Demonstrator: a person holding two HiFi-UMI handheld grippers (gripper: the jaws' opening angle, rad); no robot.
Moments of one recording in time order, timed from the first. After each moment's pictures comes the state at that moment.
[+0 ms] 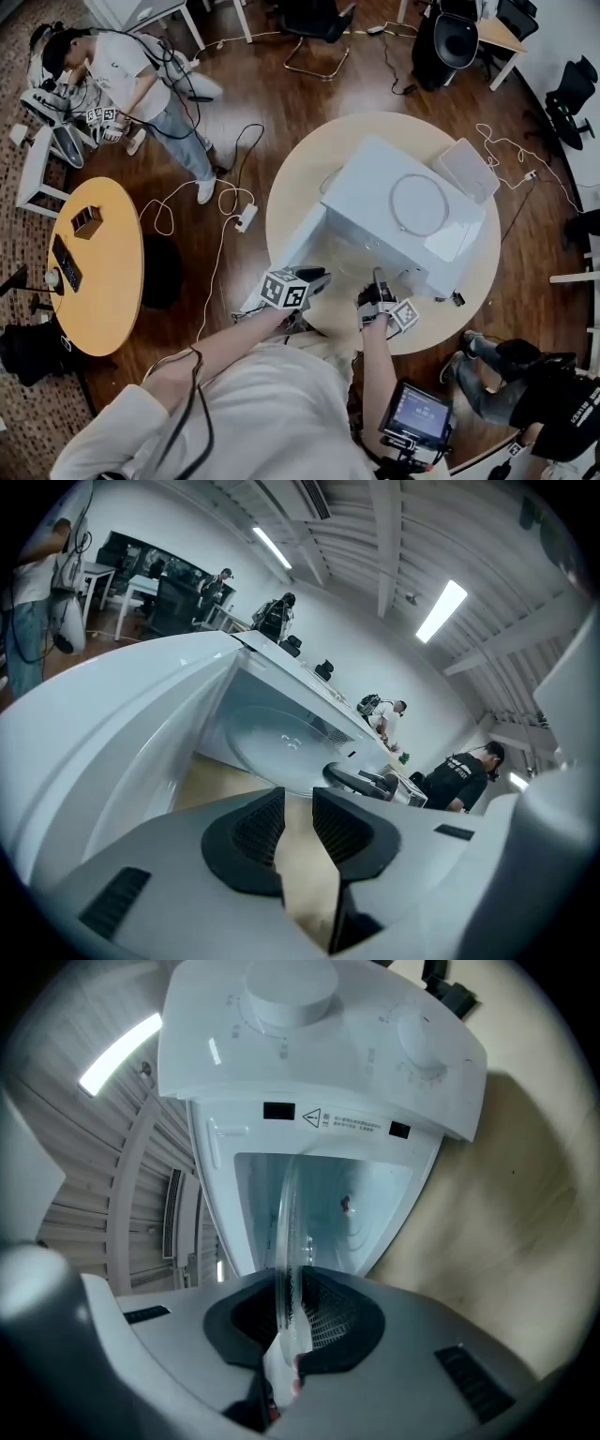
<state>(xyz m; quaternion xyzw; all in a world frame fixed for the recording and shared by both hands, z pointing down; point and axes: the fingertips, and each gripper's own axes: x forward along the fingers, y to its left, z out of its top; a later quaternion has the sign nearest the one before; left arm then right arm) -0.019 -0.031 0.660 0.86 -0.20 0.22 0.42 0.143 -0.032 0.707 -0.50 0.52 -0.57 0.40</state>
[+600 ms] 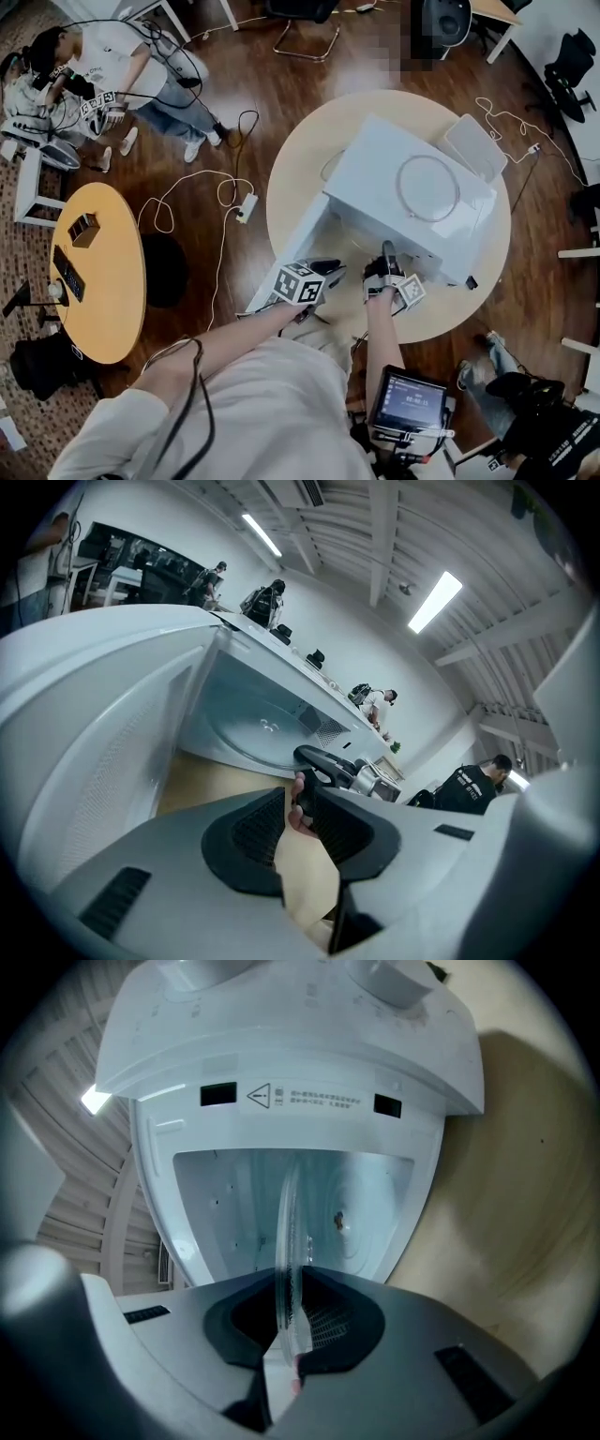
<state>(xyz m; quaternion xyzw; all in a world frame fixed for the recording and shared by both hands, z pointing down) 0.004 -0.031 0.670 0.86 -0.16 0.24 0.41 0.157 -0.076 0.734 -0.53 0.47 -0.54 0.46</state>
